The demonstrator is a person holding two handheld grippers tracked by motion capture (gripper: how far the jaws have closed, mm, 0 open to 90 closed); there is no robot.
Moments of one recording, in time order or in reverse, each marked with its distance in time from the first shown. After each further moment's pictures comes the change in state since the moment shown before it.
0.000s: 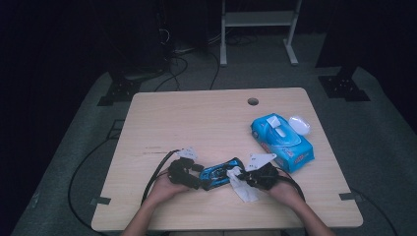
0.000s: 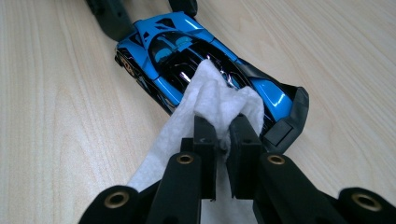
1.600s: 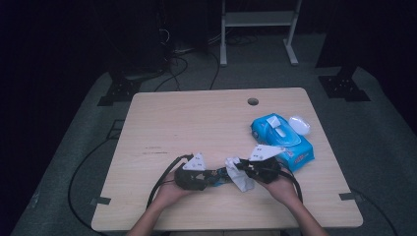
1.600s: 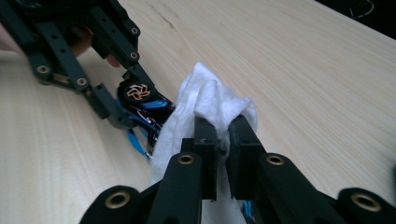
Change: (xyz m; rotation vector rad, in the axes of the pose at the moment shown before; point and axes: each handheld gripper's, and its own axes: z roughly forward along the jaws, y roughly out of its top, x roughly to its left) left arm -0.034 0.006 0.008 -0.019 0.068 0.295; right arm -0.001 0.026 -0.018 -0.140 -0.080 0.090
